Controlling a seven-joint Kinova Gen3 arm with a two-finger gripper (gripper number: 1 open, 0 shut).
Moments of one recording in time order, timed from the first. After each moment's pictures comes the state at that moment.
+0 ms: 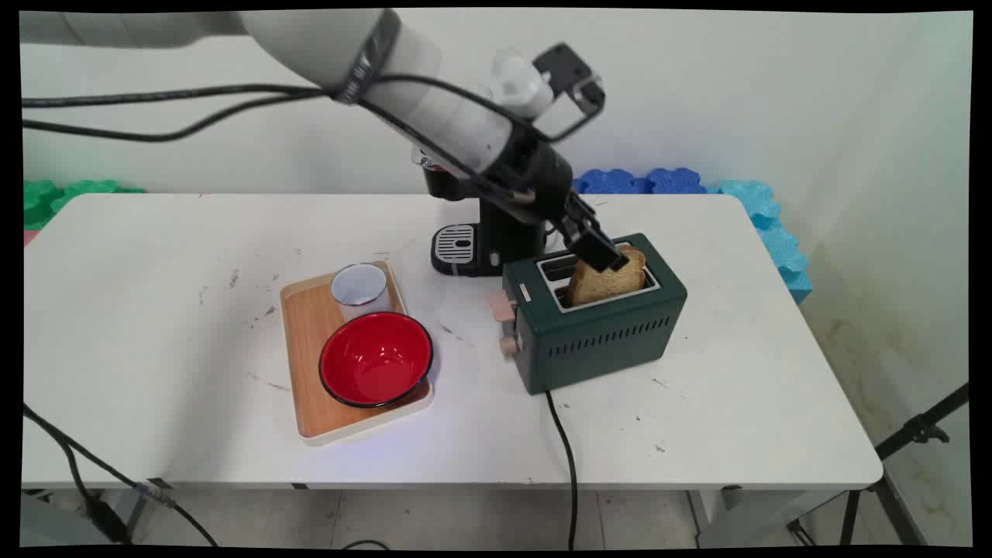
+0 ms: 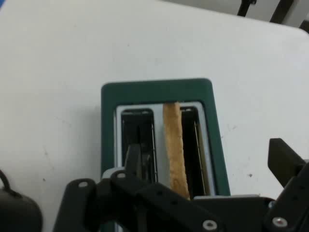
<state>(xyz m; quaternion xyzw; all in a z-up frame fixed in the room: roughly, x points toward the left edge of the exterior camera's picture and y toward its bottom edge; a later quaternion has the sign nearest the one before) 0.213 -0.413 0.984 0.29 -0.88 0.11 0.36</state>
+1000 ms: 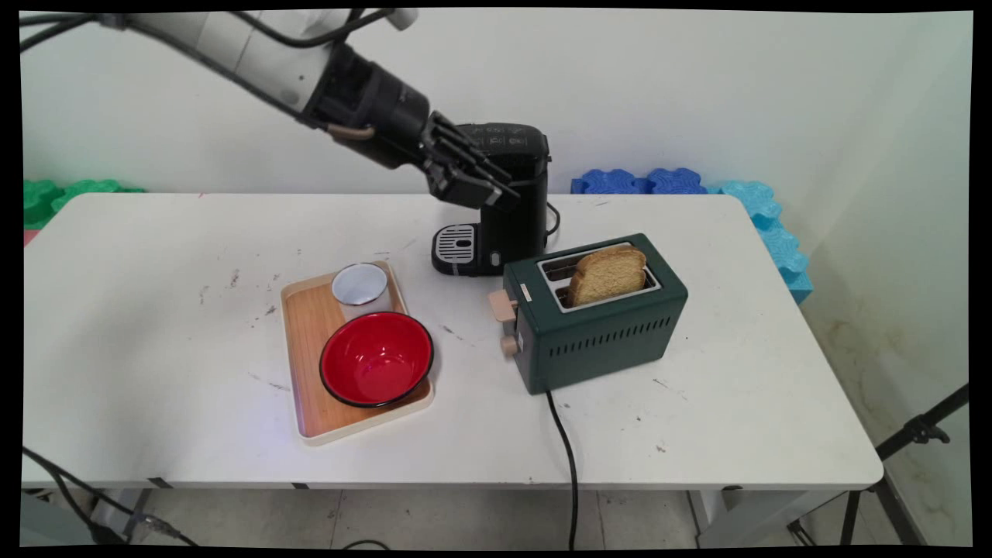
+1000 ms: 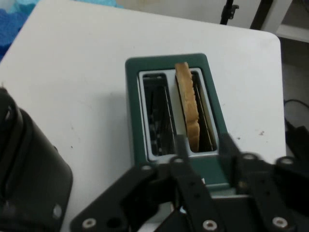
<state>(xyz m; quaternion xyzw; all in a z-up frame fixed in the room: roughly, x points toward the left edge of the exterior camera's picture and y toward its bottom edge) 0.352 -0.379 1.020 0.26 -0.87 0.10 0.41</state>
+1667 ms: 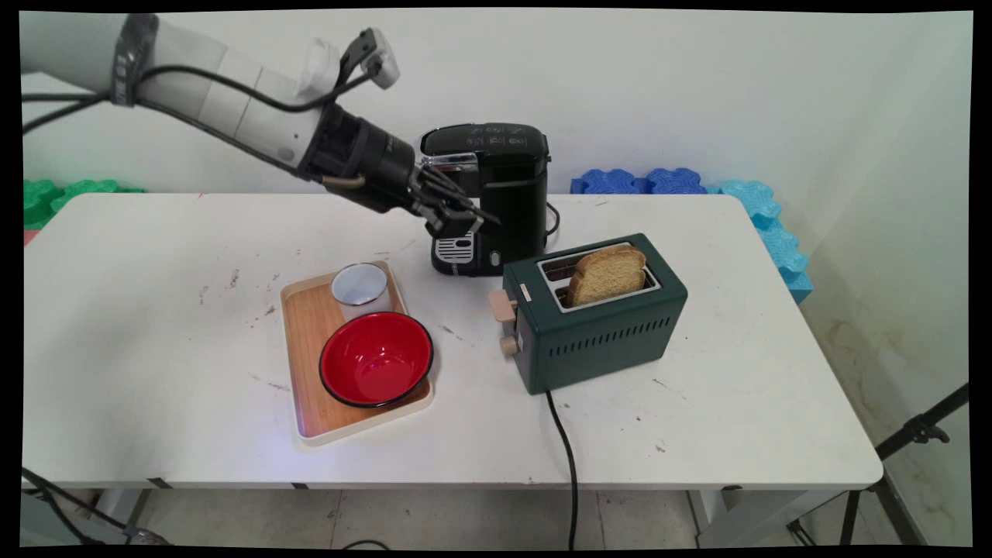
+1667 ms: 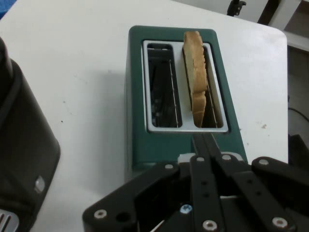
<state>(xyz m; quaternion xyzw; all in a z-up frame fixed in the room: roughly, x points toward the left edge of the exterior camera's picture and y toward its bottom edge) 0.369 -0.370 0.968 0.30 -0.85 0.08 0.42</state>
